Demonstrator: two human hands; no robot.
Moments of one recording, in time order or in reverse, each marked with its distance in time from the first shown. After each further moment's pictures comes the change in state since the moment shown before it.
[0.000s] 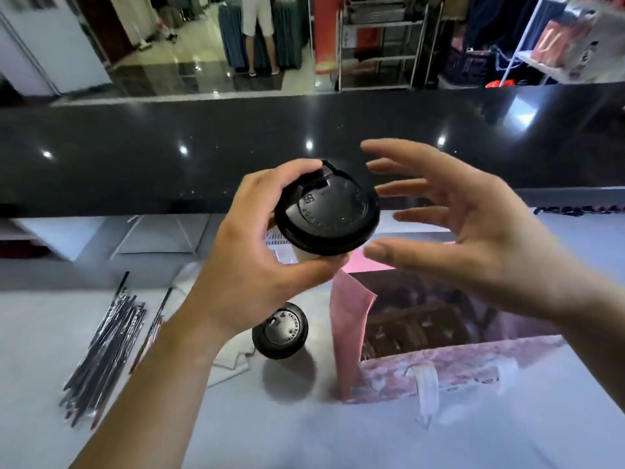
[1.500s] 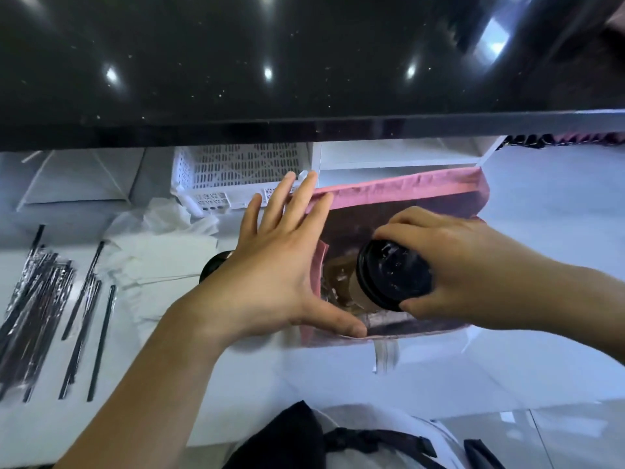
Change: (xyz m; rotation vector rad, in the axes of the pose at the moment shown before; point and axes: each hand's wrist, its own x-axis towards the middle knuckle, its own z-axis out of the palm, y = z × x) left_hand -0.016 -0.018 0.071 0.523 -0.763 -0.239; right_hand -0.057 0.071 -0.003 -0.810 -0.446 0.312
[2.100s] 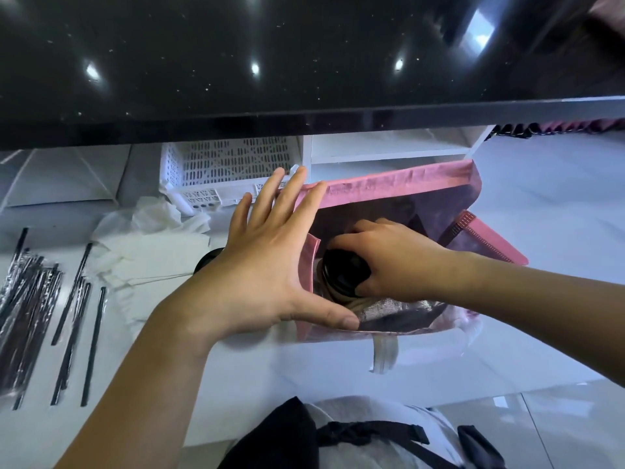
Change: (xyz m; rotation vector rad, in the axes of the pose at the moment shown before) left_hand -0.003 -0.004 0.000 -0.079 0.008 0.021; right_hand 0.053 -0.006 0.051 -0.074 -0.102 -0.002
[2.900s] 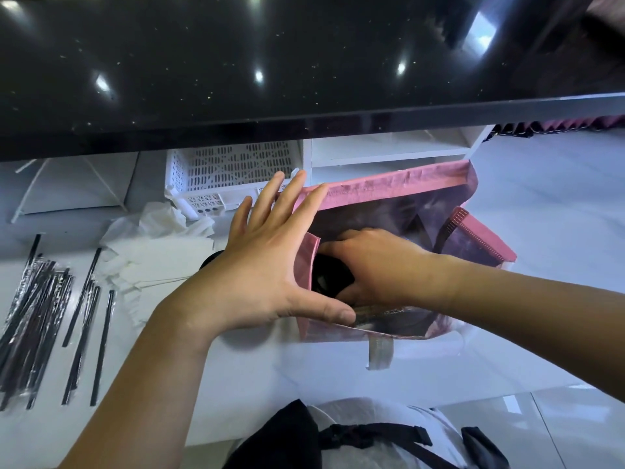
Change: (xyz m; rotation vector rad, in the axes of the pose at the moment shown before) left_hand 0.001 -0.004 0.004 -0.030 0.042 0.043; right_hand 0.012 -0.009 0.011 -0.003 -0.022 -0.028
